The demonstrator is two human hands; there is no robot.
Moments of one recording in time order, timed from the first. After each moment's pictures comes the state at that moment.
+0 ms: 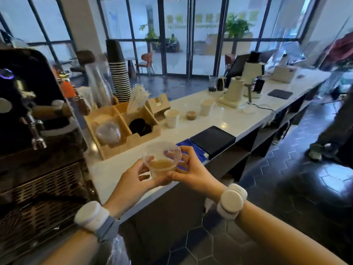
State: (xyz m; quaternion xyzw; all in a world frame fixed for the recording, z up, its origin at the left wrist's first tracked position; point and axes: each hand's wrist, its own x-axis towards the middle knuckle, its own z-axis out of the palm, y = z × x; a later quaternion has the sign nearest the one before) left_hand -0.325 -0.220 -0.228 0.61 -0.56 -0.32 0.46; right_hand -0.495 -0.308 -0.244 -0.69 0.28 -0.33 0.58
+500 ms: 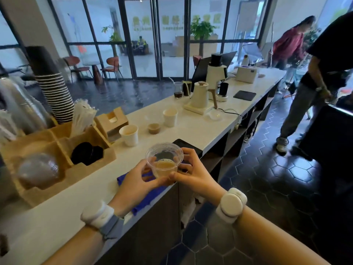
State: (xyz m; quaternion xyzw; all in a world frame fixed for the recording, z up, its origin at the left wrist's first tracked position) left_hand -0.418 -0.391 -0.241 0.54 -0.61 -0.37 0.44; right_hand -0.605 -0.438 -0.255 -0.65 0.34 -0.41 0.54
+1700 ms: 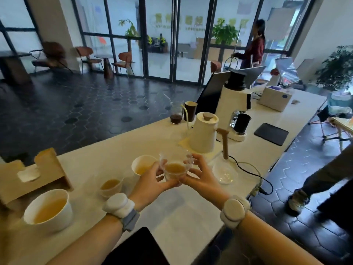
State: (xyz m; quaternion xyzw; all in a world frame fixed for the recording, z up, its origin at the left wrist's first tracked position) left_hand -0.507 -0.835 -0.285 0.56 -0.58 -0.39 0.45; right_hand -0.686 -0.864 -0.260 -0.65 0.39 -0.38 0.52
